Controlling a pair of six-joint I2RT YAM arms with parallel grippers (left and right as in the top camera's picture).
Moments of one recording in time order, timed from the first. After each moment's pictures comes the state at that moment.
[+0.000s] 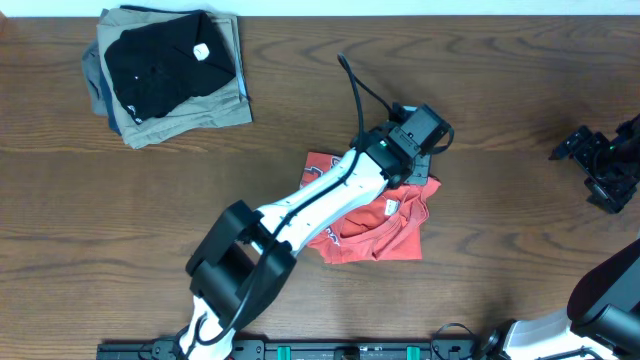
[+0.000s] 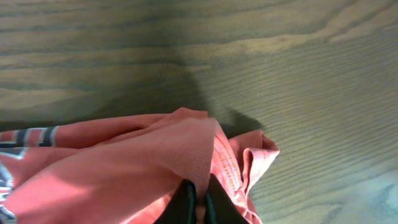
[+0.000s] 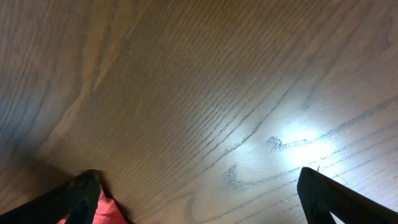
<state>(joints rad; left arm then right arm) -0.85 2.04 1.62 -0.64 -0.06 -0.64 -0.53 1.72 1.44 -1.15 -0.16 0.36</state>
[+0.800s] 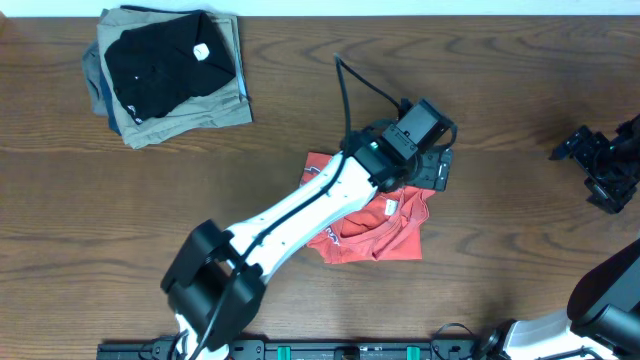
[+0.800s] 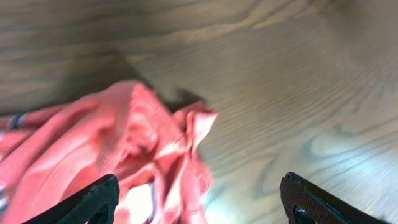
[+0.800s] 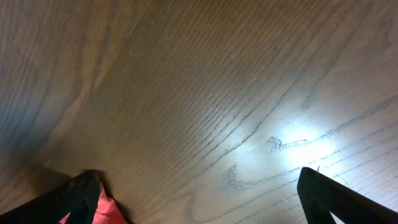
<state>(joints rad) -0.86 1.91 1.62 -0.71 0.07 -0.60 -0.53 1.72 1.44 -1.15 -0.16 0.36</state>
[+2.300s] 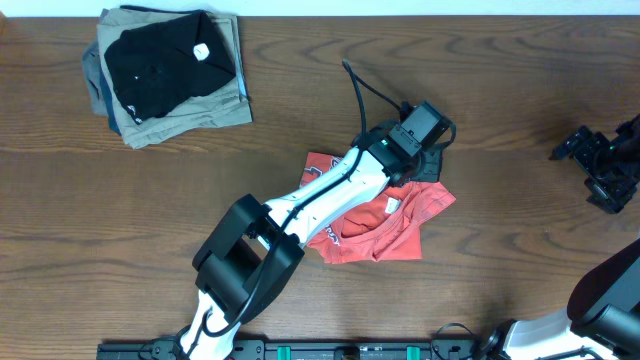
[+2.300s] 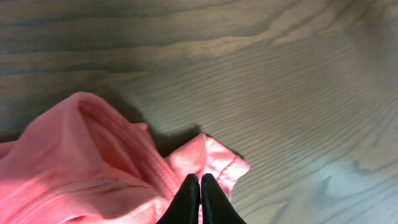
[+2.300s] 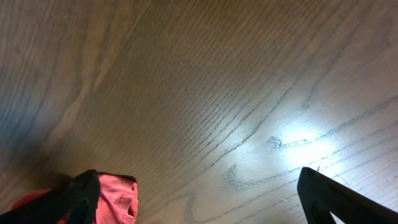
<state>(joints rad) -0.84 2.08 1.62 -0.51 0.10 -0.67 -0.53 1.72 1.44 -1.15 -0.16 0.36</state>
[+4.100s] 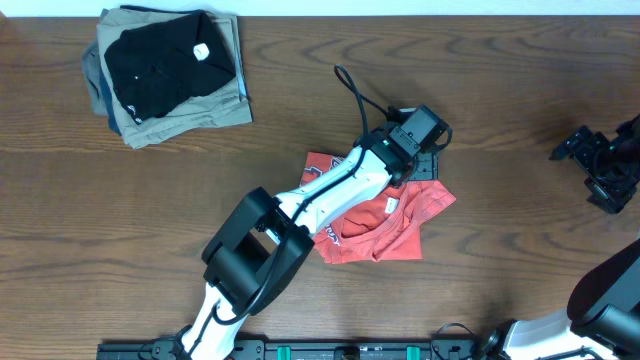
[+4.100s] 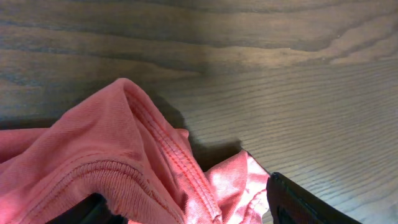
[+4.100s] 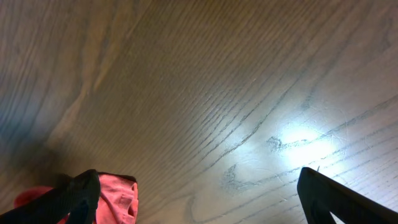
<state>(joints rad) -0.83 2.13 1.62 -0.53 0.02 -0.80 -0.53 1.72 1.44 -1.15 -0.16 0.36</state>
